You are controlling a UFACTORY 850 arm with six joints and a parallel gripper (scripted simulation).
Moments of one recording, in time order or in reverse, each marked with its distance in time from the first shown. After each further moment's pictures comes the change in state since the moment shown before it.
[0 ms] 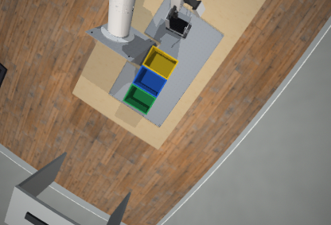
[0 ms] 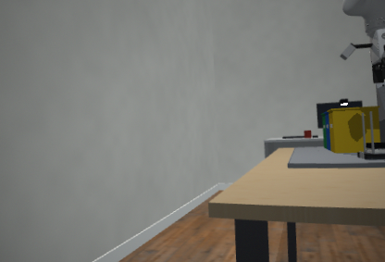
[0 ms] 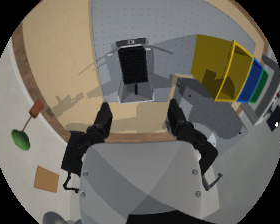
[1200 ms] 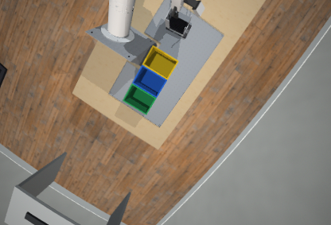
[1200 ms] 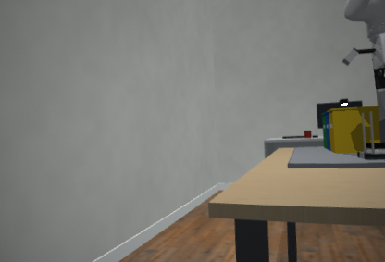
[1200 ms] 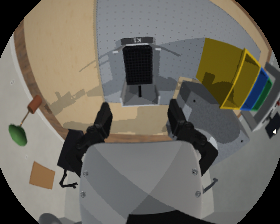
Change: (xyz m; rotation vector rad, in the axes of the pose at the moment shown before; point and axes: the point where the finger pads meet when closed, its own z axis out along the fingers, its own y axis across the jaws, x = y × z) arm -0.004 -0.011 0.020 0.024 -0.003 -0.045
